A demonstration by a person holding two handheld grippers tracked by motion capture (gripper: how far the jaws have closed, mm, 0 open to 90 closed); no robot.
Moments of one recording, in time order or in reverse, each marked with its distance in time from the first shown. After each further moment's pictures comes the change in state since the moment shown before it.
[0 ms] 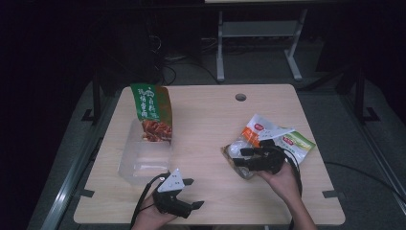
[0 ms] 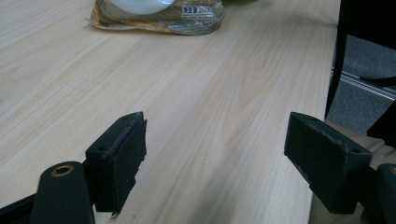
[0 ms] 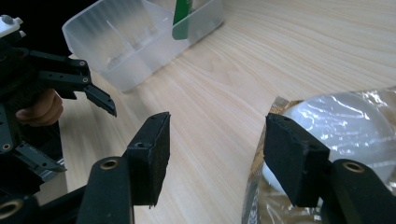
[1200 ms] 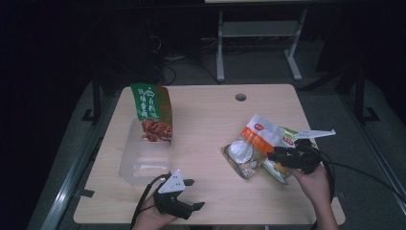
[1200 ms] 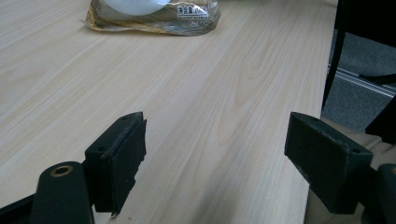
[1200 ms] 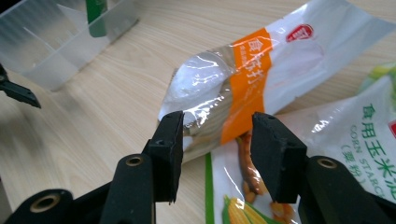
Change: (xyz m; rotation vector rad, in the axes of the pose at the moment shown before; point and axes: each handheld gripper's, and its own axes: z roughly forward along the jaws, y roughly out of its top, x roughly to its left) left arm -0.002 0.001 0.001 0.009 -0.002 0.013; right arm -0.036 -0.029 -0.072 -0.017 -0.230 0.119
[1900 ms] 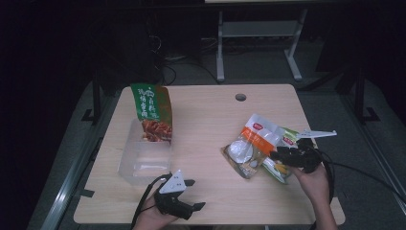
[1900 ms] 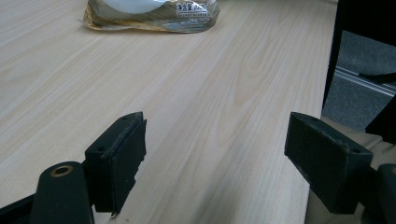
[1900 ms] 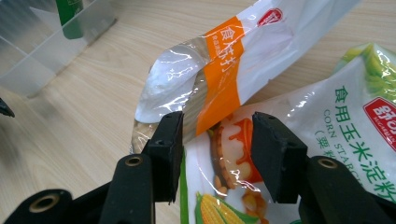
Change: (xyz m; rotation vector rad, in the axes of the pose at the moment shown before) left arm -0.001 0.000 0.002 0.005 -0.003 0.001; right arm -0.015 -0.007 0.005 -0.004 -0.041 0.058
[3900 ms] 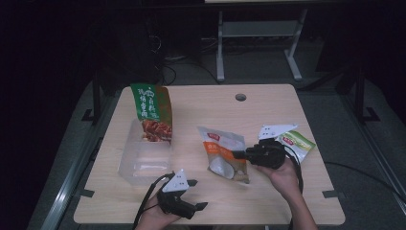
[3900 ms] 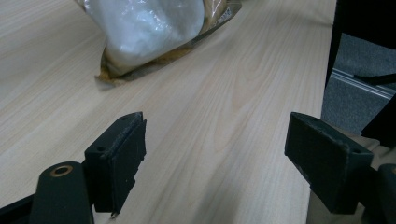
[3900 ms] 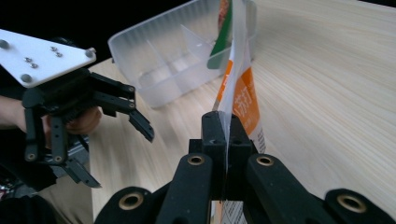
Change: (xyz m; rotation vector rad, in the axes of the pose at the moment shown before) left arm 0.001 0.002 0.008 0.006 -0.014 -0.011; right arm 0.095 0.043 0.035 -0.050 0.350 -0.317
